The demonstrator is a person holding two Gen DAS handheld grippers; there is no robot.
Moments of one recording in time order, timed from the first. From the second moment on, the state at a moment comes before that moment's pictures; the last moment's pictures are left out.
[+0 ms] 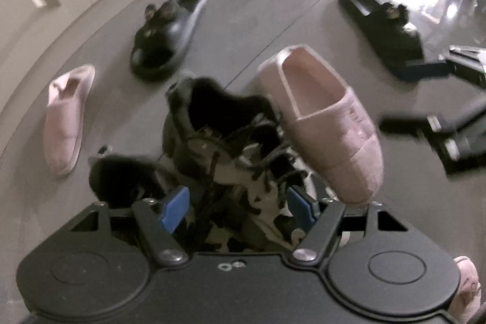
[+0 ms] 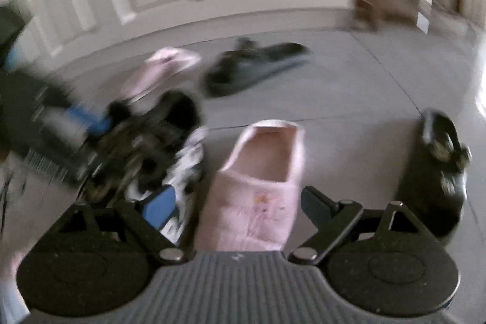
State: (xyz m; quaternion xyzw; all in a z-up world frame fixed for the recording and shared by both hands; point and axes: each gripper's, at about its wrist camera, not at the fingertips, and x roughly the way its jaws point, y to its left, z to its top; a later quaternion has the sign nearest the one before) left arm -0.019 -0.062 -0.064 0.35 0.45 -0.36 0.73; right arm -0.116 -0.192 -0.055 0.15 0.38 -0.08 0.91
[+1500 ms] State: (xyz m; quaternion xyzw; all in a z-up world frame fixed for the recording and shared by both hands) left arm 0.023 0.020 -0.067 0.25 0.51 -0.28 0.77; right arm 0.055 -0.130 -0.095 0.08 0.54 -0.02 0.84
